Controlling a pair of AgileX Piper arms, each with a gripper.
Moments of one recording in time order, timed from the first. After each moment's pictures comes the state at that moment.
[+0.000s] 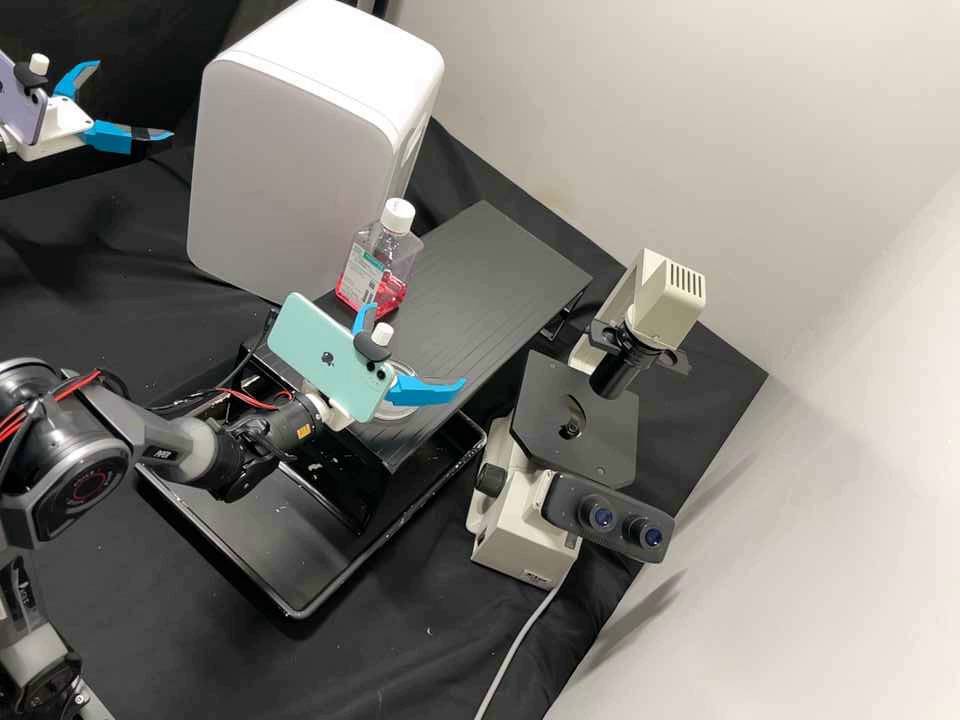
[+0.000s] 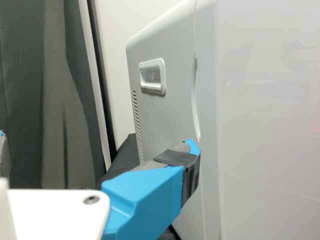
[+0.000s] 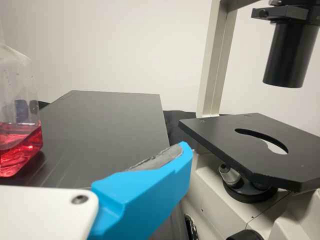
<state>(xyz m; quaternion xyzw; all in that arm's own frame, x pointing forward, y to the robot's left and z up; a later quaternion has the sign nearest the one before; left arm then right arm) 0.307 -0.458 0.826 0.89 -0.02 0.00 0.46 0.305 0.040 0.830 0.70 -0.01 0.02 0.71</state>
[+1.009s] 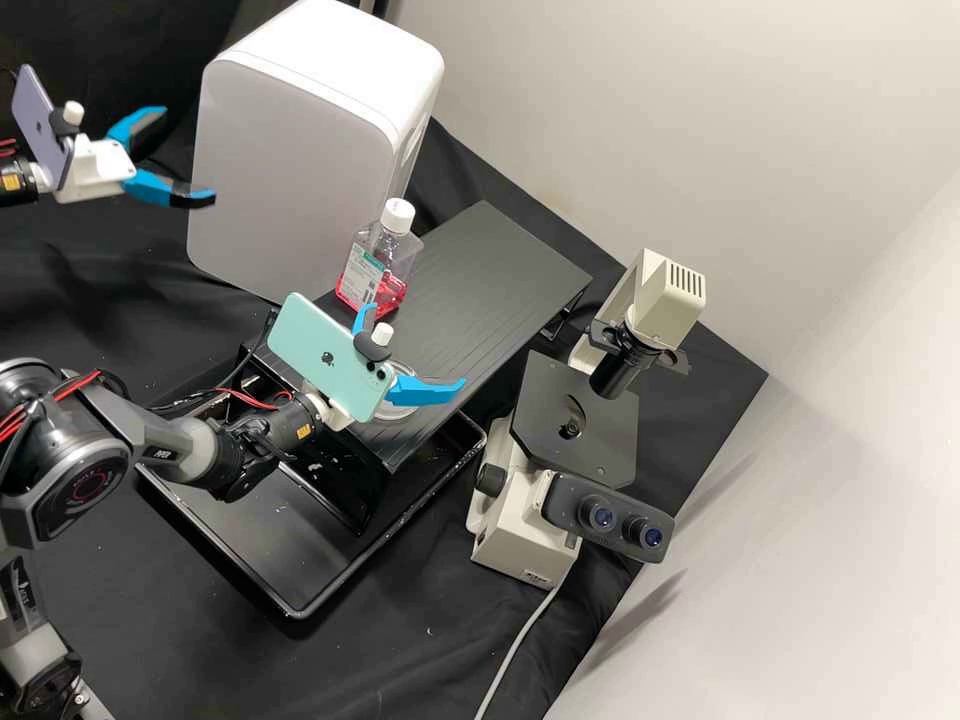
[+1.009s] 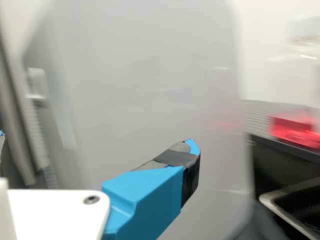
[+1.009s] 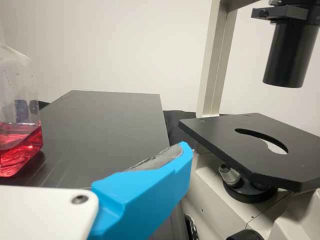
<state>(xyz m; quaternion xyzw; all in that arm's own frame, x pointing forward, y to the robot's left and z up) 0.310 -0.496 0.755 0.88 -0.08 -0.15 0.44 0.305 0.040 0.830 0.70 -0.01 0.02 0.71</state>
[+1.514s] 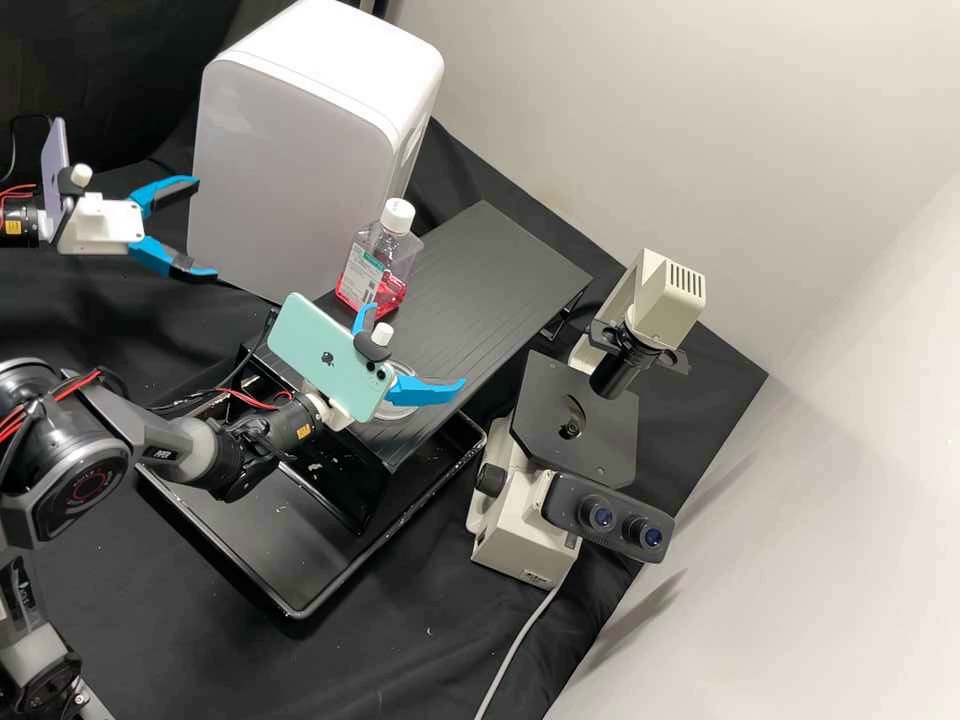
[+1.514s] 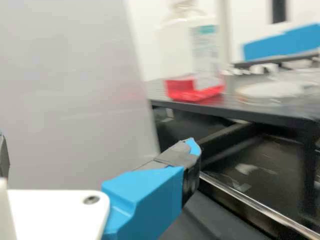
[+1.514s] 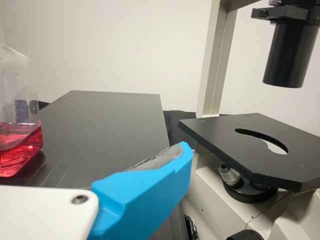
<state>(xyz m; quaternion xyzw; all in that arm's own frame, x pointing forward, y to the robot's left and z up) 0.289 -0.496 0.714 0.87 -0.09 -0.27 0.40 0.305 0.040 0.830 0.70 -0.01 0.02 0.71</state>
